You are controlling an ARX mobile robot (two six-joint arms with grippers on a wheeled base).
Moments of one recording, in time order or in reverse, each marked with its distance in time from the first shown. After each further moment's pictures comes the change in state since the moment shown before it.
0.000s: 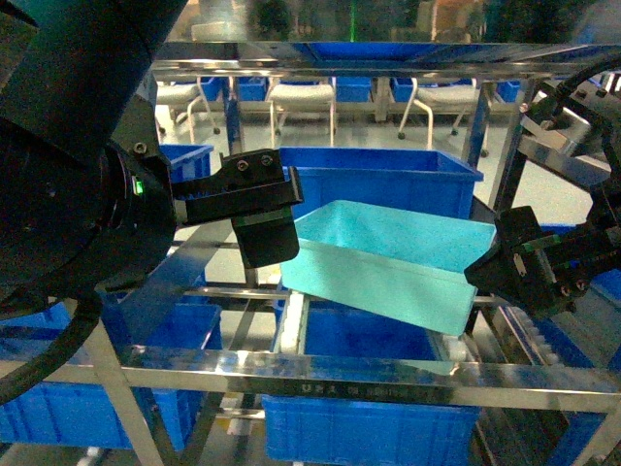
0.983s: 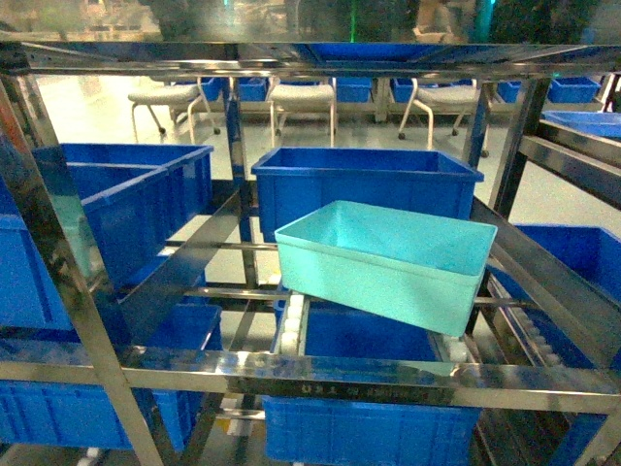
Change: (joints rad) left arm 0.408 -0.623 -0.831 1.005 0.337 0.603; right arm -0.168 -0.539 -0.824 1.055 0.300 0.154
